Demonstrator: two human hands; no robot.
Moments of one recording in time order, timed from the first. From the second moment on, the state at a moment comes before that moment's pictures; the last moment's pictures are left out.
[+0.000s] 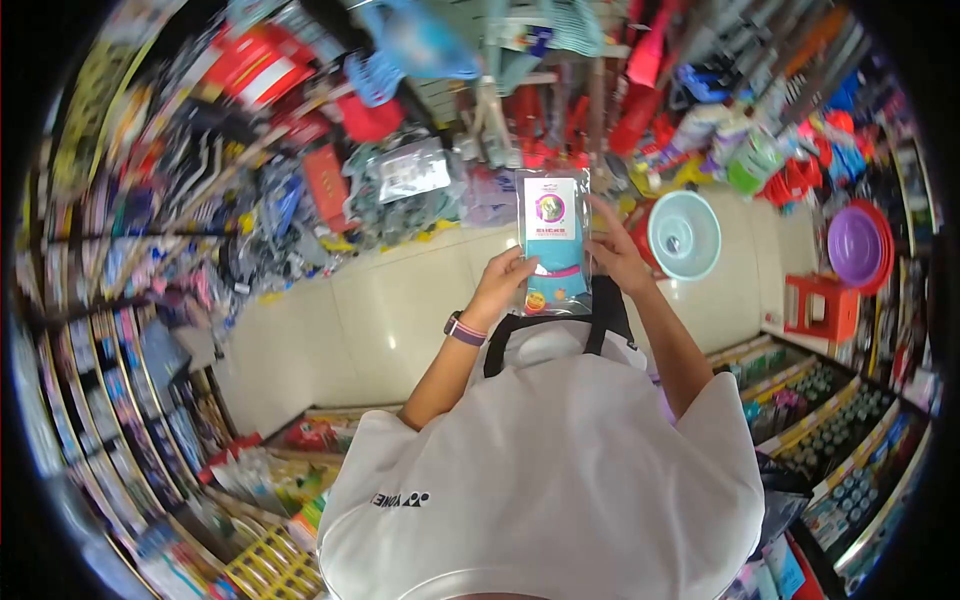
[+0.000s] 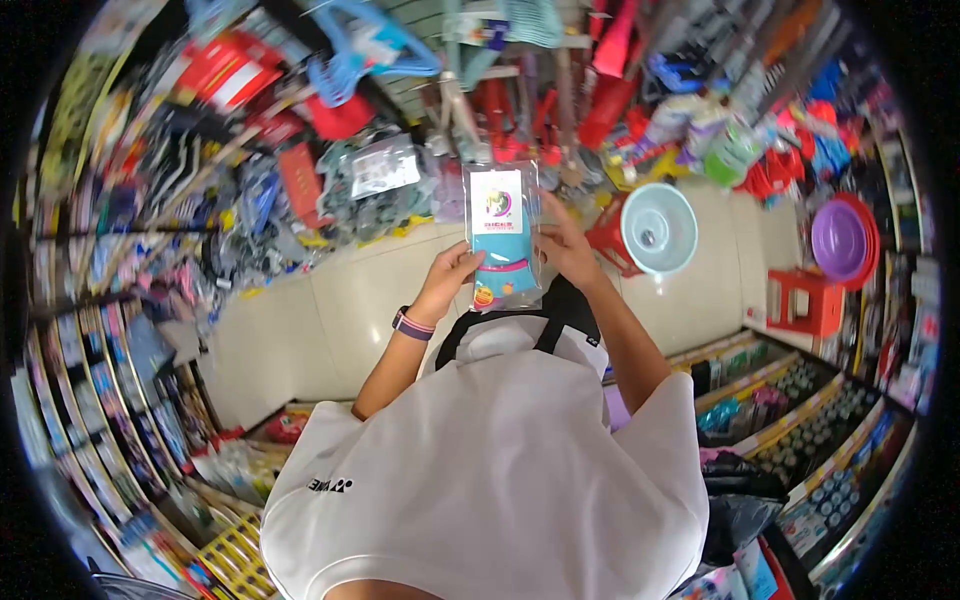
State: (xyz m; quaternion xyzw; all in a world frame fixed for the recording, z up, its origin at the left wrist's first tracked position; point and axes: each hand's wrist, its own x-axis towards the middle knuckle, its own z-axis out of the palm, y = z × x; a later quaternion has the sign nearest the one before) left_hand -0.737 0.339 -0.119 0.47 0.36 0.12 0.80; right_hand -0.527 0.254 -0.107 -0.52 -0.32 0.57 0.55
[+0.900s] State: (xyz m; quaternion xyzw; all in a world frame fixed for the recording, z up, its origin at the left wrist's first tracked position) left_hand -1.101 0.351 -0.072 0.15 0.60 0.72 0.30; right_hand -0.982 0.438 -0.096 -0.15 -0.24 0.95 0.15
